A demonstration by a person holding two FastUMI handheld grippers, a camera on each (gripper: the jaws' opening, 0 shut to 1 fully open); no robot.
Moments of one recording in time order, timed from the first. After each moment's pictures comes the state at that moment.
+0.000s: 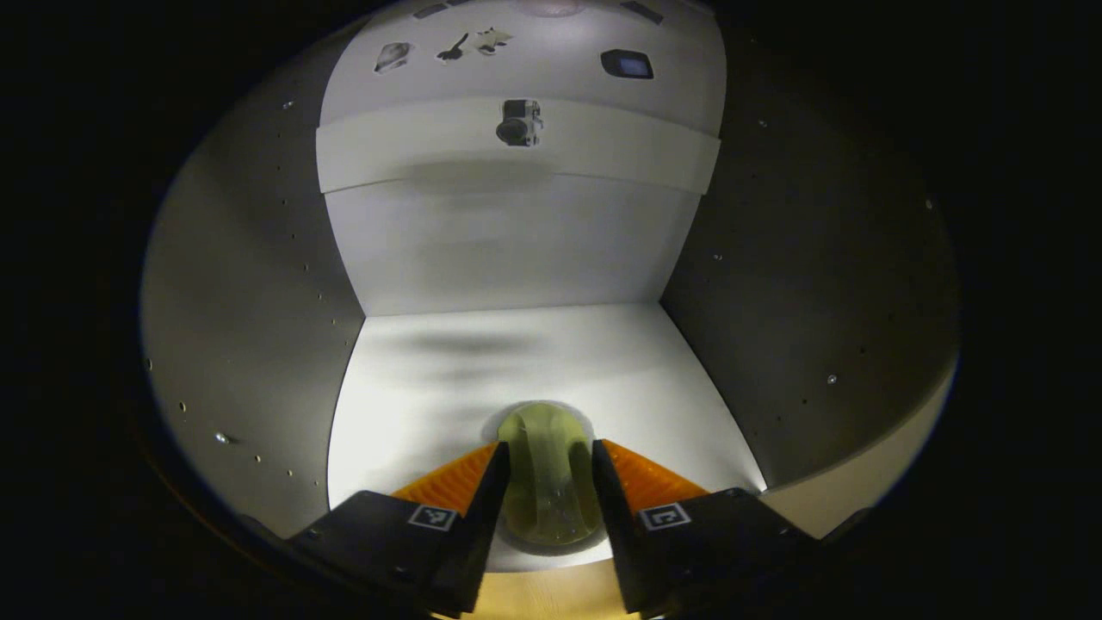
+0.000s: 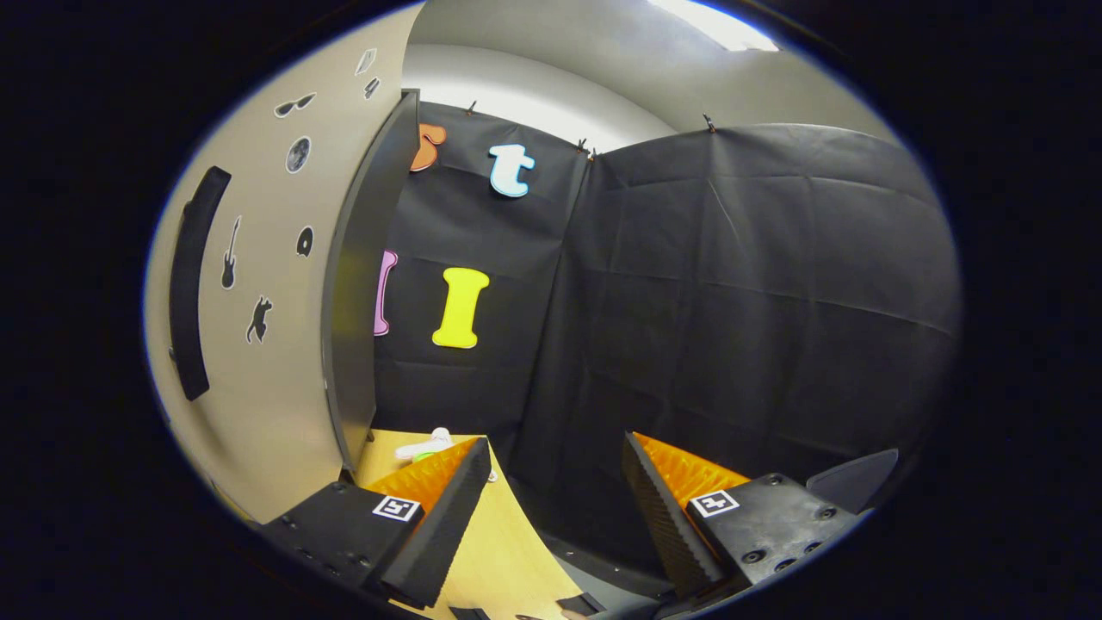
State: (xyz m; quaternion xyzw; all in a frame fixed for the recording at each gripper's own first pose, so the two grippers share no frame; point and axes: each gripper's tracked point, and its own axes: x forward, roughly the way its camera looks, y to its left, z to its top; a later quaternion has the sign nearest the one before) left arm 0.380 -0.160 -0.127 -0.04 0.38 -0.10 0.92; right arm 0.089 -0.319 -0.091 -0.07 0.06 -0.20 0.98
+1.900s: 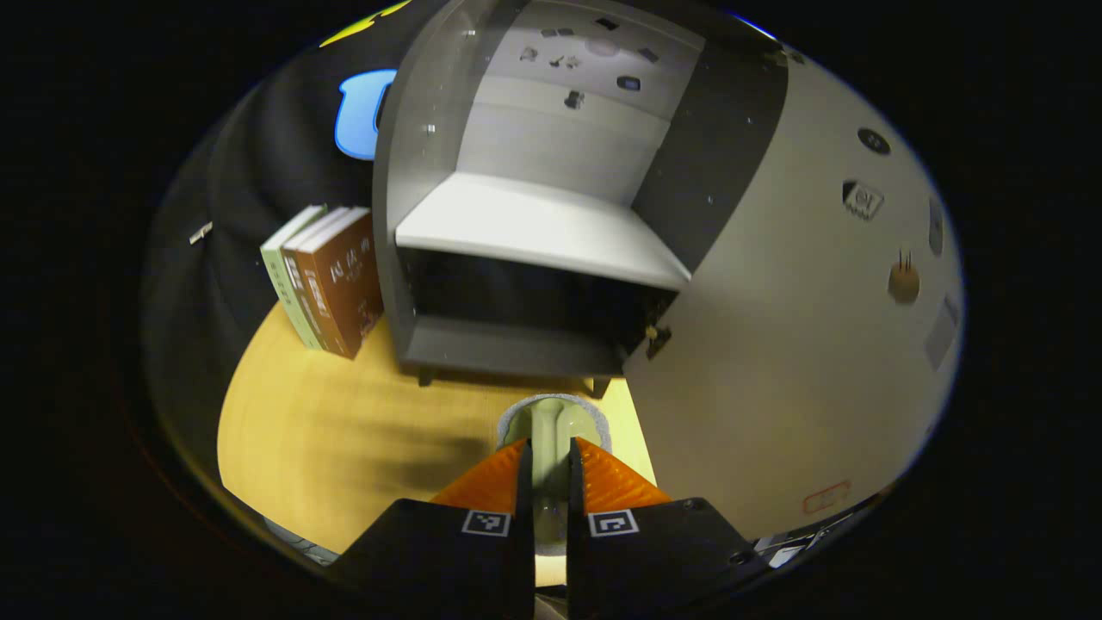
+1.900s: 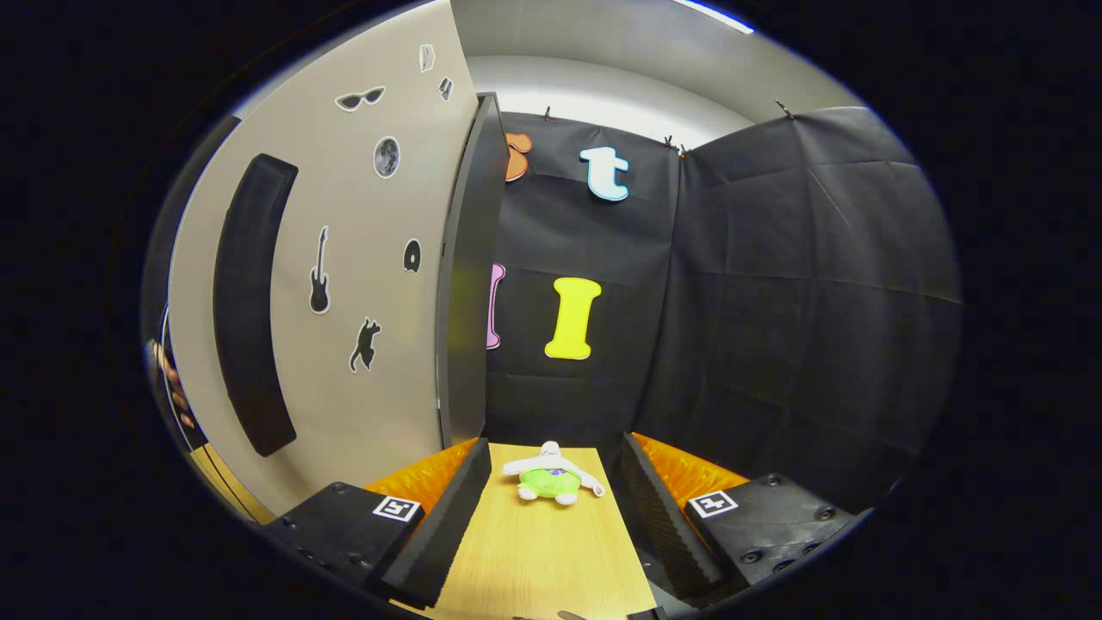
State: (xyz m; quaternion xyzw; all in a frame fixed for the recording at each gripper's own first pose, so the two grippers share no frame) left arm 0.062 -0.160 -0.220 -0.14 0.39 -0.11 0.90; right arm 0.149 -0.220 -0.099 -0.03 0.06 -0.02 1.00
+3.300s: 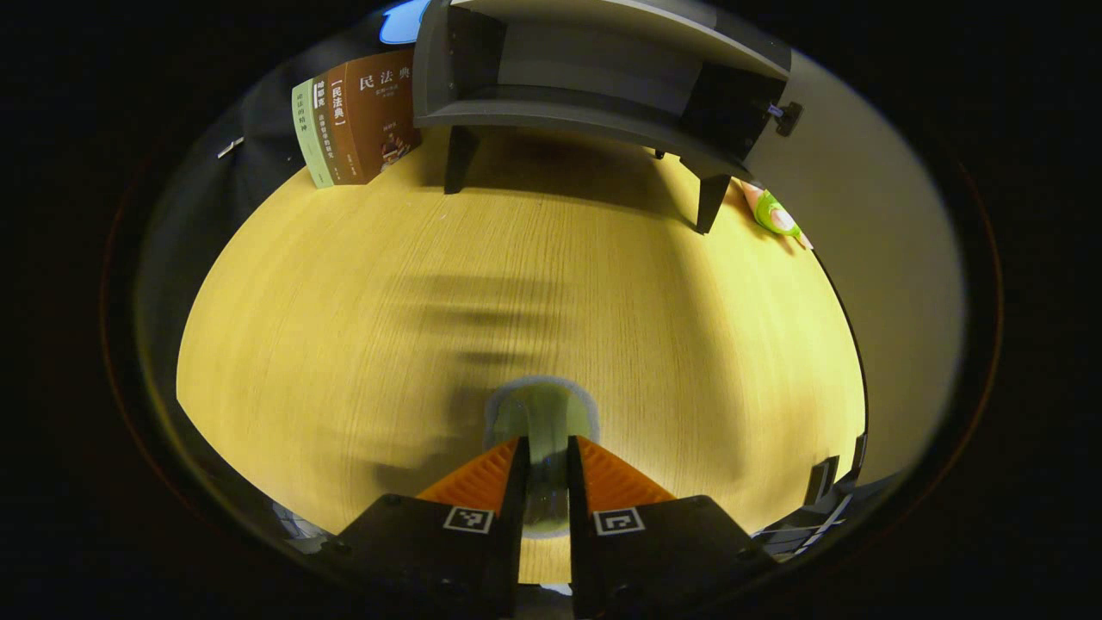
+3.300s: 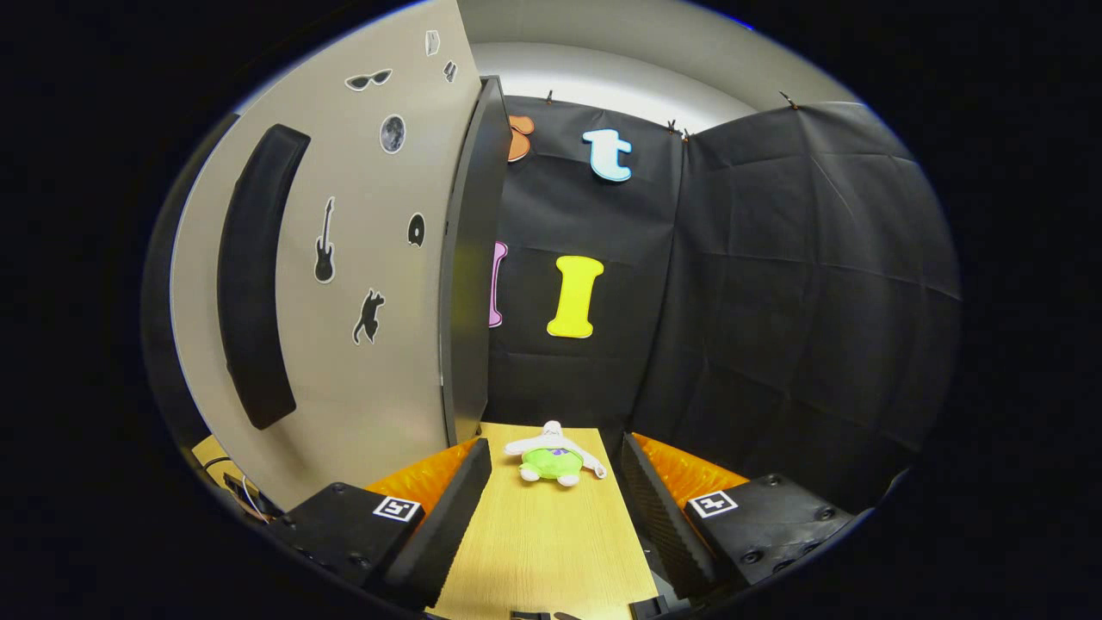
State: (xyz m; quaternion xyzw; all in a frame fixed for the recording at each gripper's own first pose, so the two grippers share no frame) left arm -0.013 -0.183 -0.444 -0.11 0.51 -0.01 0.85; right arm 0.138 -0.222 -0.122 -0.03 0.10 -0.02 0.99
